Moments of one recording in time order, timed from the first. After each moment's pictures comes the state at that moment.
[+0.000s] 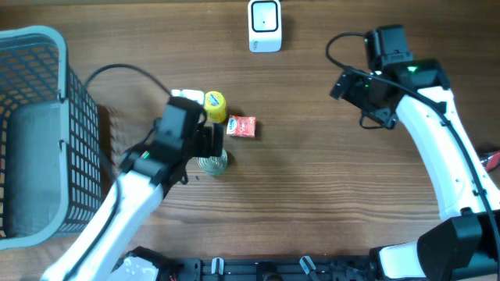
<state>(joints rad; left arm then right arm) -0.40 1.25 0.88 -0.60 -0.15 -0.20 0.14 1.60 1.44 -1.11 0.06 0.68</state>
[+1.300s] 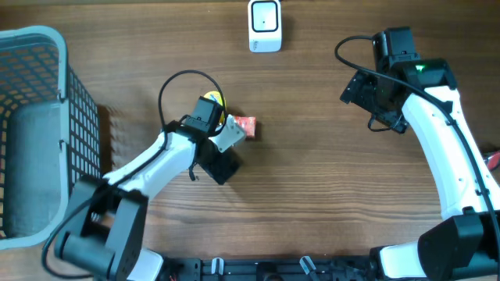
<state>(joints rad) -0.40 1.67 0.88 -0.60 0.14 0.40 0.11 1.60 1.44 -1.15 0.12 0.66</state>
